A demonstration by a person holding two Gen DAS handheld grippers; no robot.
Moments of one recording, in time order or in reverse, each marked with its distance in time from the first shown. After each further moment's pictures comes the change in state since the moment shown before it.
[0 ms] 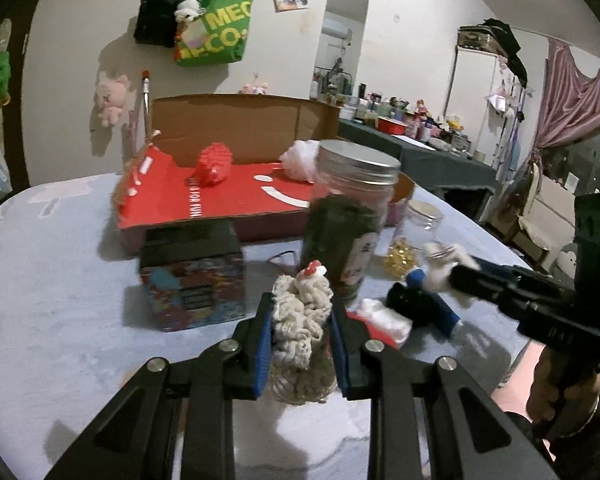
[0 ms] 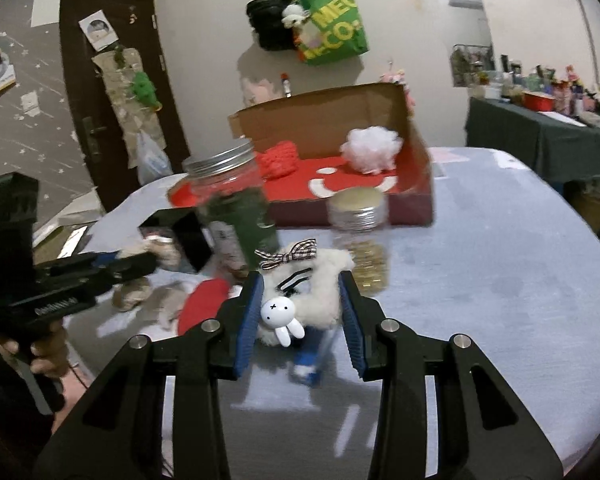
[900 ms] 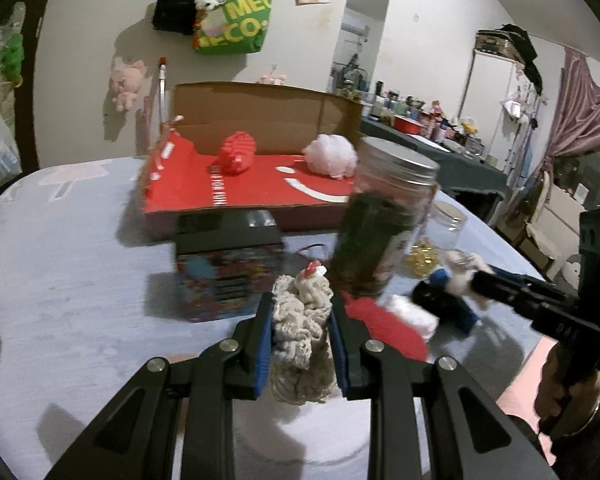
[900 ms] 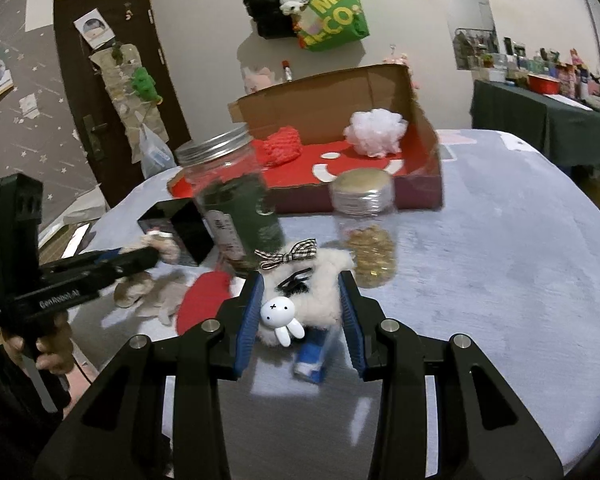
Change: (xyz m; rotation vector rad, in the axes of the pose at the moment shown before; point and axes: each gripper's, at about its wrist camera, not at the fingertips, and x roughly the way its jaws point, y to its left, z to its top) left arm -0.007 0.028 -0.003 -0.057 0.024 0.048; right arm 0.007 -0.012 -0.001 0.042 0.048 0.013
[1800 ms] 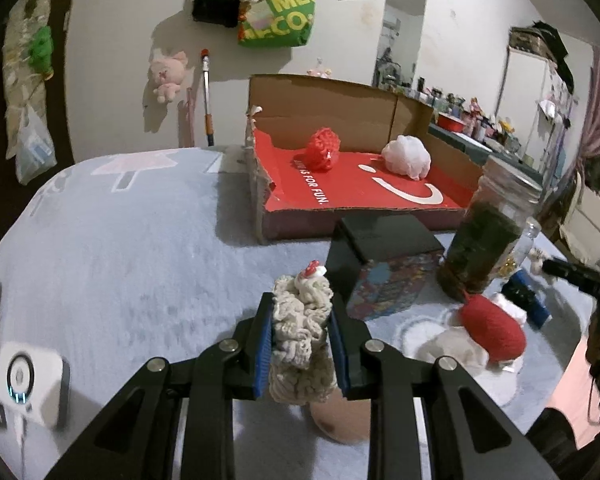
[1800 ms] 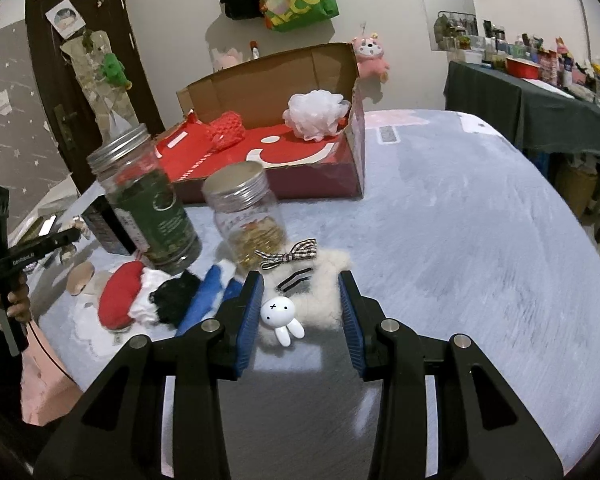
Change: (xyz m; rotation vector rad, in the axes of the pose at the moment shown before) left arm 0.001 0.090 0.011 -0.002 0.035 0.103; right arm 0.004 -0.067 0.014 -0.006 0.089 -0.085
